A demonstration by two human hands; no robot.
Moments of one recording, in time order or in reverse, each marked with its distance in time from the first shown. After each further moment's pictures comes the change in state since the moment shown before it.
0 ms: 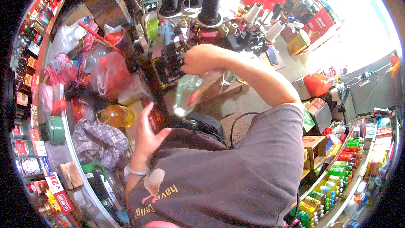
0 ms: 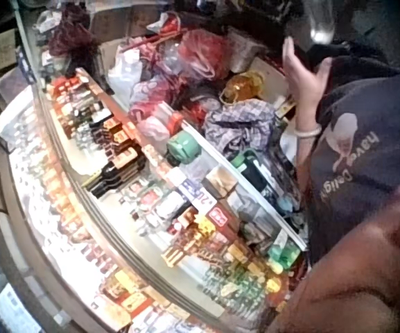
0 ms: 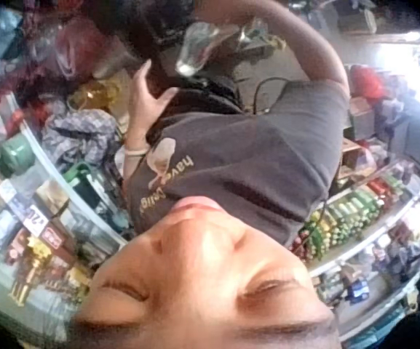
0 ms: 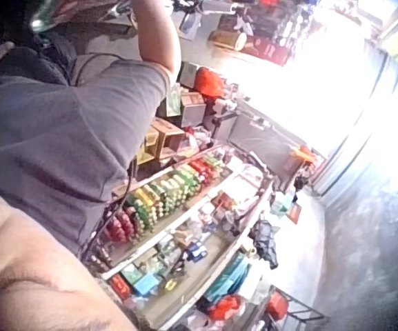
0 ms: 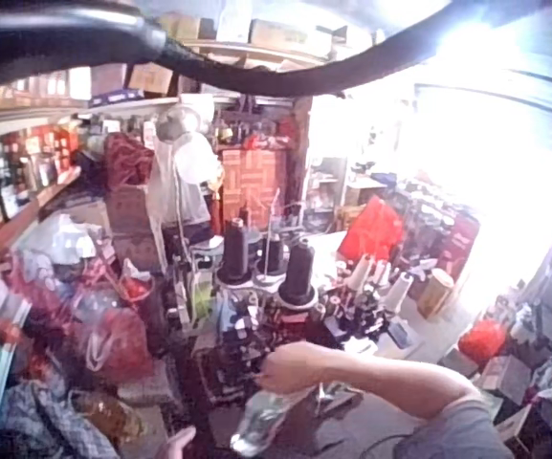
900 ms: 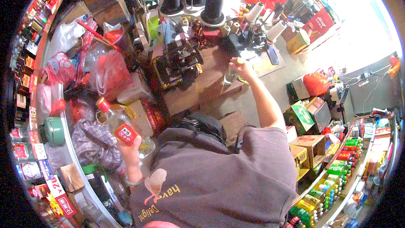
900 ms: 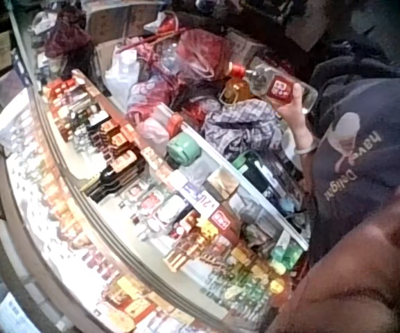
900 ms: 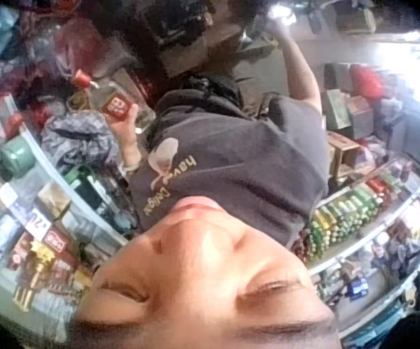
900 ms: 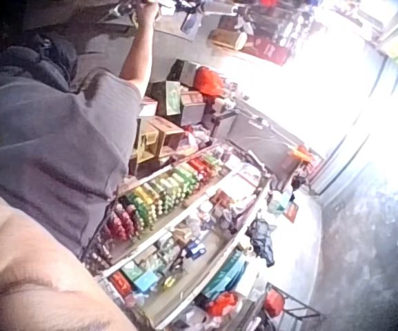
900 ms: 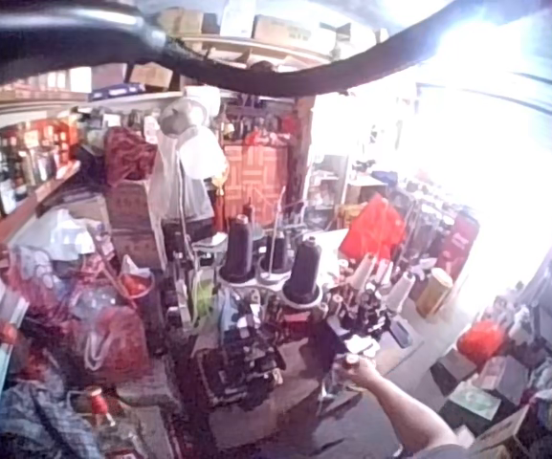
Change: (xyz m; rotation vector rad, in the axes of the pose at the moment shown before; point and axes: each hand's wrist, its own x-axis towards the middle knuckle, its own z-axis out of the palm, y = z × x) left_hand -0.071 -0.059 -0.027 -0.726 0.377 -0.479; right_hand -0.047 0.151 0.231 0.810 0.727 0.596
